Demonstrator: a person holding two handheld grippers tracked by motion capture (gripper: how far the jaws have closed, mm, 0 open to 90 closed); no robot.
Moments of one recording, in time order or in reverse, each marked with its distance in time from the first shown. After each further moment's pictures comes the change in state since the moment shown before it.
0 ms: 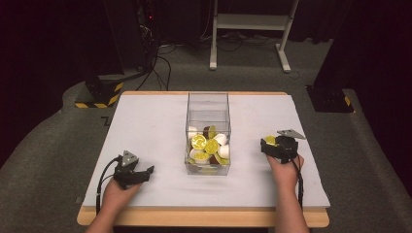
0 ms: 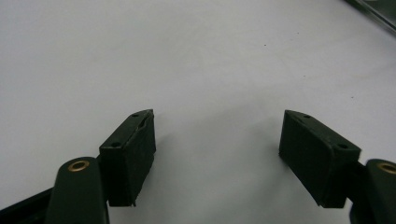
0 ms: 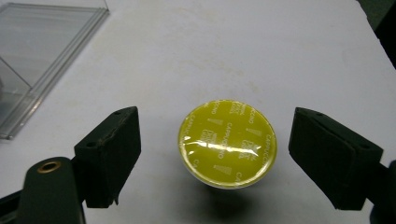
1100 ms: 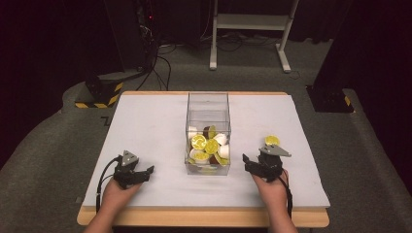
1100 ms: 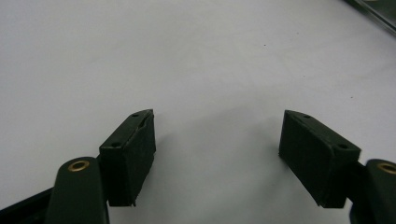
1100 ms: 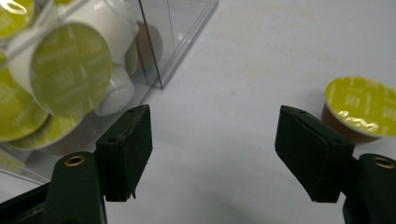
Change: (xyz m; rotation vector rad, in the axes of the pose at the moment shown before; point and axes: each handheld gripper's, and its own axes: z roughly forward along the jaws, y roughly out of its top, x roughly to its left) left arm 0.000 0.000 0.000 0.001 -0.002 -0.002; right arm 0.069 -0.026 -0.047 -0.003 0.161 -0.112
